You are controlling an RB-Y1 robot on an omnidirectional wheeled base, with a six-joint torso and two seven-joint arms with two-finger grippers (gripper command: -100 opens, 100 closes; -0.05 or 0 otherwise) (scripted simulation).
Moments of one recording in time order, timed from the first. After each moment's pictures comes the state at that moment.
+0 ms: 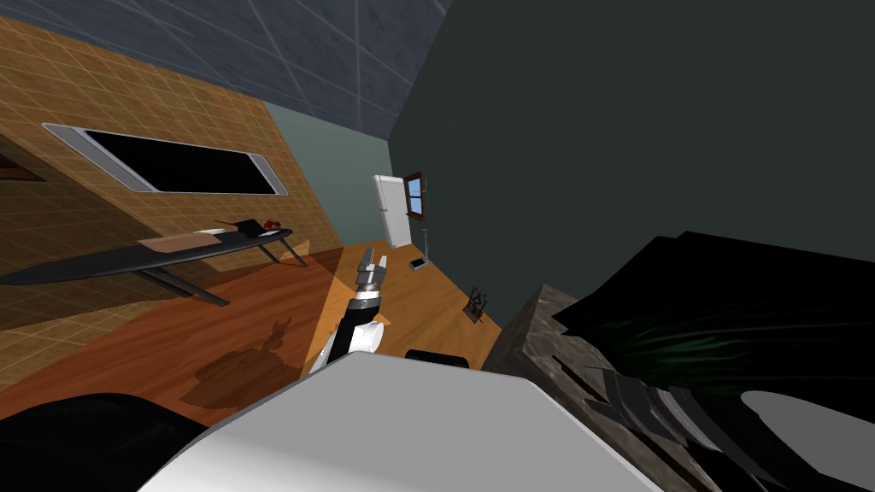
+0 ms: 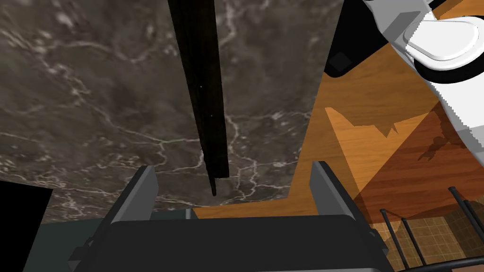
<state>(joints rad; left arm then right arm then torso) 0.46 -0.04 -0.02 -2.23 -0.04 -0.43 0.02 0.79 -1.63 0.15 -1.48 0.59 -0.73 0.13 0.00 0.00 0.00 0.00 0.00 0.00</state>
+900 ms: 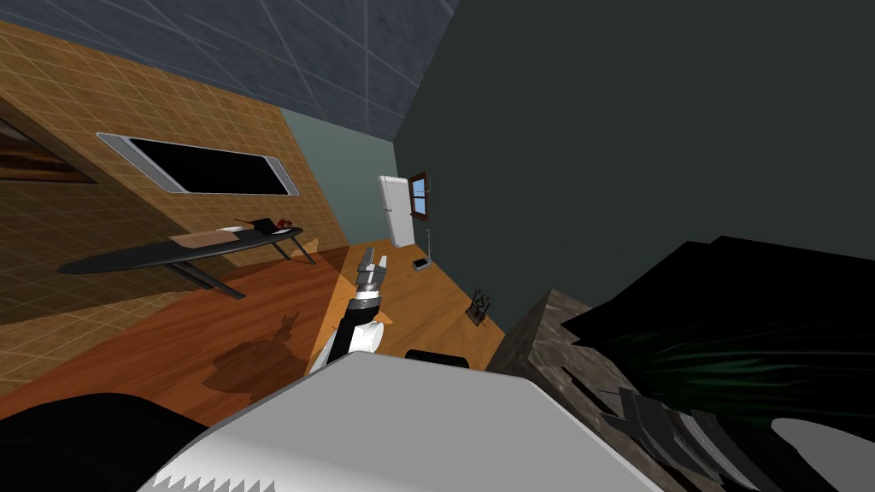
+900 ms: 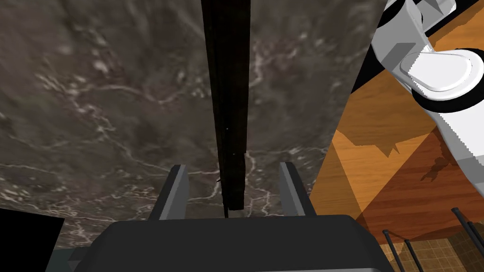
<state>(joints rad) 0.46 -0.04 -0.02 -2.23 -0.04 -0.43 0.02 0.79 -1.59 0.20 -1.43 0.62 -0.71 0.15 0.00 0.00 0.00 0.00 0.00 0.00</state>
